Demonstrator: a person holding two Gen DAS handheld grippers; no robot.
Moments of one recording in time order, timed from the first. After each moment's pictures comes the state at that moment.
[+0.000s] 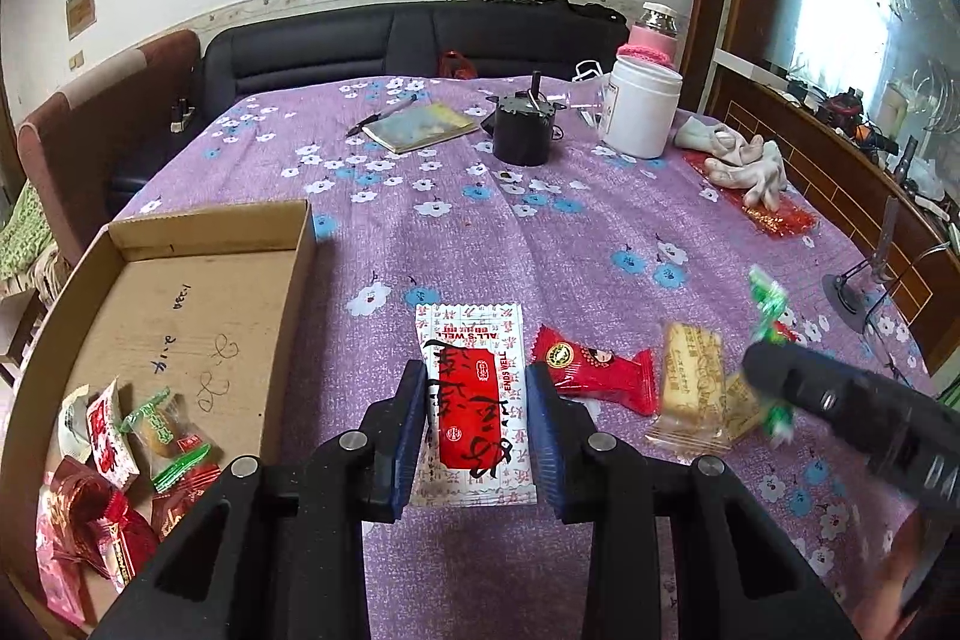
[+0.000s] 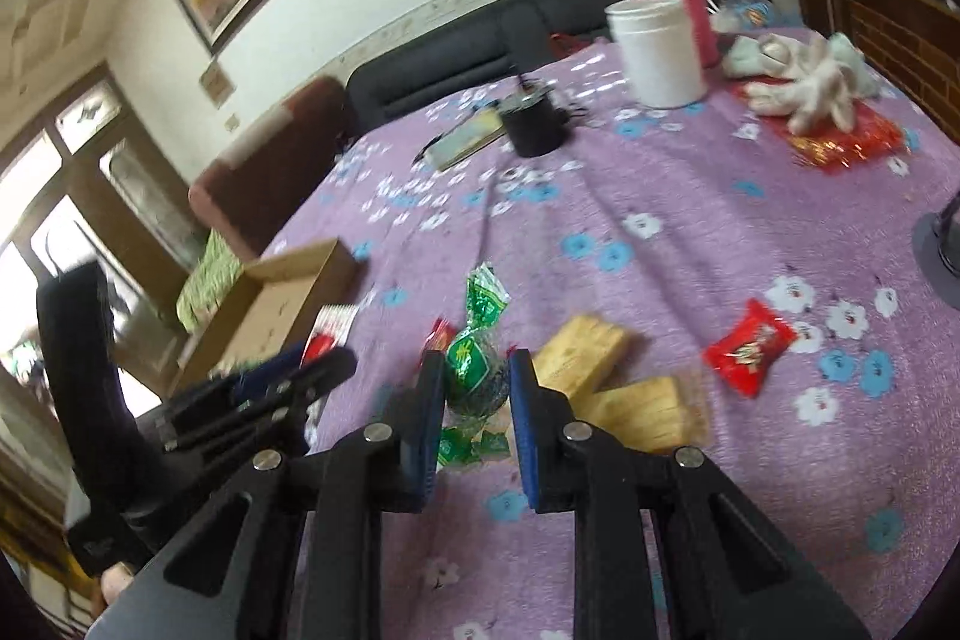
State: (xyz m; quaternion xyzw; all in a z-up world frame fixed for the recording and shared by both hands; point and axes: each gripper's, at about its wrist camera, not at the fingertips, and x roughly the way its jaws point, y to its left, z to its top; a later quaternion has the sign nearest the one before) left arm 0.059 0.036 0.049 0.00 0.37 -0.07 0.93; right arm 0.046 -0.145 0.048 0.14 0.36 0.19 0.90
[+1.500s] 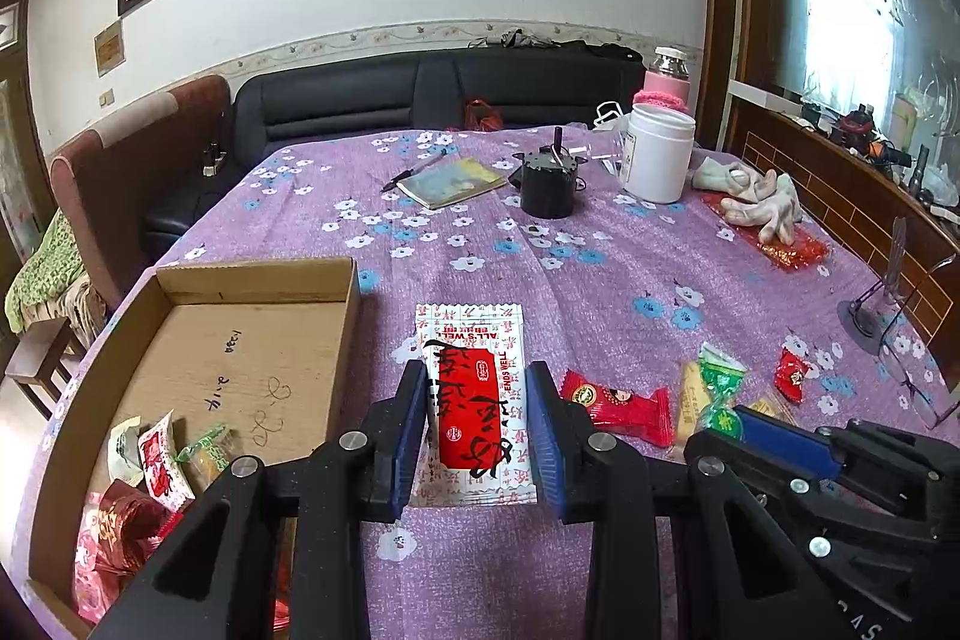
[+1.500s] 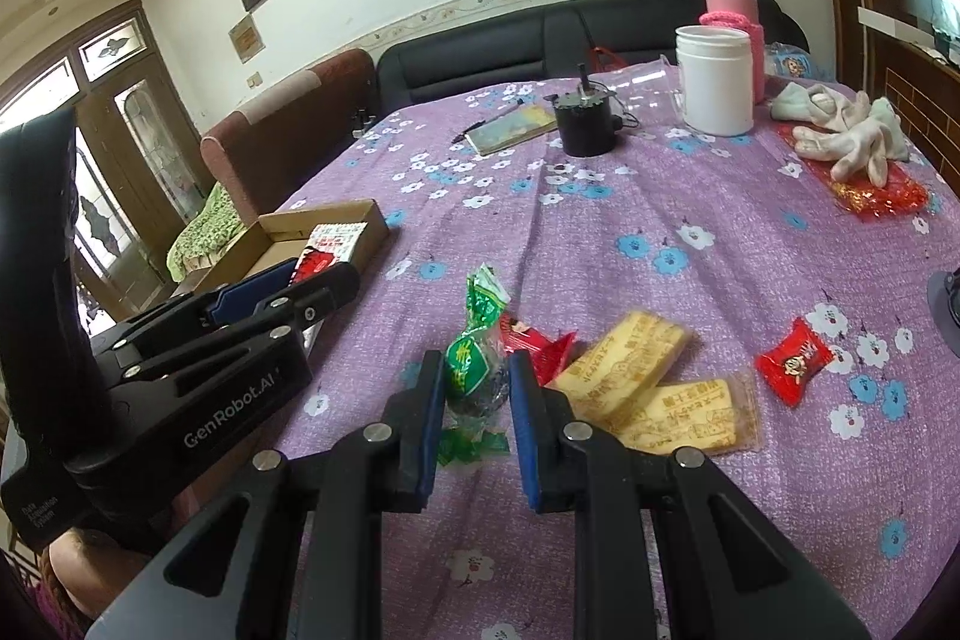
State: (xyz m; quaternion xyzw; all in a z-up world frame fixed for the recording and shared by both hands) left arm 0.044 0.041 0.068 0.01 0.31 -0.03 0.95; right arm 0.033 -0.112 0.045 0.07 0.34 0.21 0.91
